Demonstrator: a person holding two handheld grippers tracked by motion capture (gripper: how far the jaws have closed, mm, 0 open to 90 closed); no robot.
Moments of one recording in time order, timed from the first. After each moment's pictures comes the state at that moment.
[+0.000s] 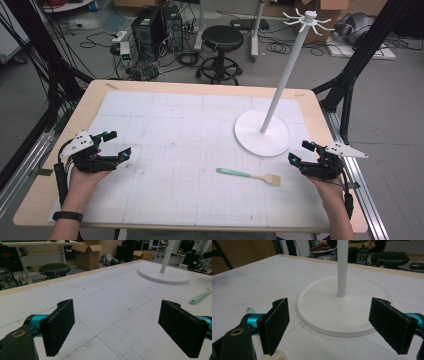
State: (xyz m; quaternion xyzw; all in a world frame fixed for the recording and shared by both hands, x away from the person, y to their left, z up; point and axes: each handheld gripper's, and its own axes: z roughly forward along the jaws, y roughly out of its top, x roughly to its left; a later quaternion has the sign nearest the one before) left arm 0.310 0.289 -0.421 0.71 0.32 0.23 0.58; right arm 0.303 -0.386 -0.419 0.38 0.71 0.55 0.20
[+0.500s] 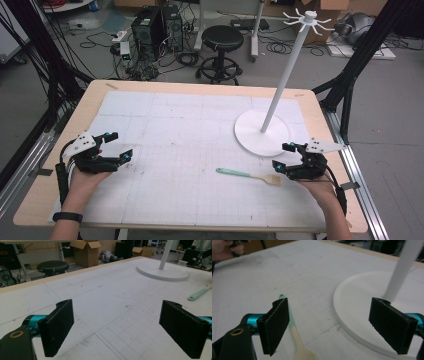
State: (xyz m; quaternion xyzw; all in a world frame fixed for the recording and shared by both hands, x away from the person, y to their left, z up) left arm 0.310 0.285 -0.422 0.72 0.31 0.23 0.58; right arm 0.313 -0.343 -0.412 0.28 0.79 0.53 0.12
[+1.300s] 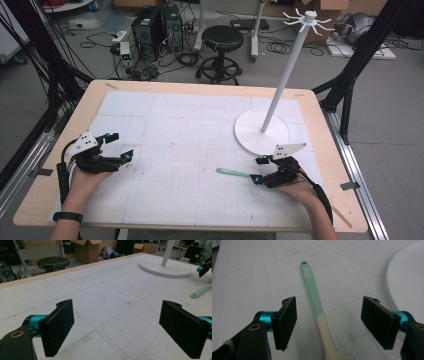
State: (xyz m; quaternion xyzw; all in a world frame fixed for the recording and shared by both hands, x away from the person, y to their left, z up) left arm 0.311 0.286 -0.423 0.72 0.32 0.22 0.57; right arm 0.323 -0.286 -0.443 0.22 0.87 0.45 0.04
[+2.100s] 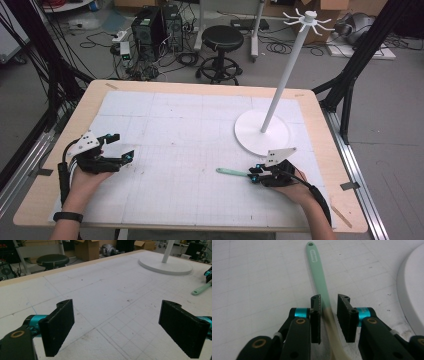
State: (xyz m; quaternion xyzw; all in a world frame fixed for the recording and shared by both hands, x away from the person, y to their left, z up) left arm 0.312 0.283 -0.425 0.73 0.32 0.22 0.56; right arm 0.315 -0.273 -0.446 0.17 0.90 0.39 0.07
